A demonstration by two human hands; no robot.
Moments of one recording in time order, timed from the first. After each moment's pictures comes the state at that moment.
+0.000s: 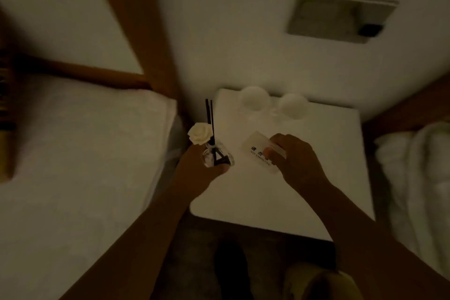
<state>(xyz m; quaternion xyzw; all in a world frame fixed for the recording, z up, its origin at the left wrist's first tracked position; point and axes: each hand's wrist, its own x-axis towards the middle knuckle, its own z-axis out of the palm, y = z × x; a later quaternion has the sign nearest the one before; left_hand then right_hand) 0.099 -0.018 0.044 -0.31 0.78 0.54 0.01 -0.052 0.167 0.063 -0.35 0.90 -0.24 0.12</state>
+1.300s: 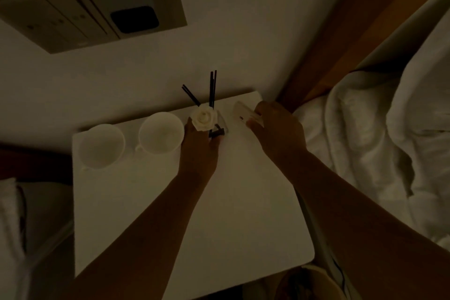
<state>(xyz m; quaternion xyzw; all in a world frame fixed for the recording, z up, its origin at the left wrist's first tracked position) -0.186 0.144 -0.042 -0.21 0.90 0.37 -0.04 -0.254 0.300 0.002 -0.13 0.97 -0.18 0.09</state>
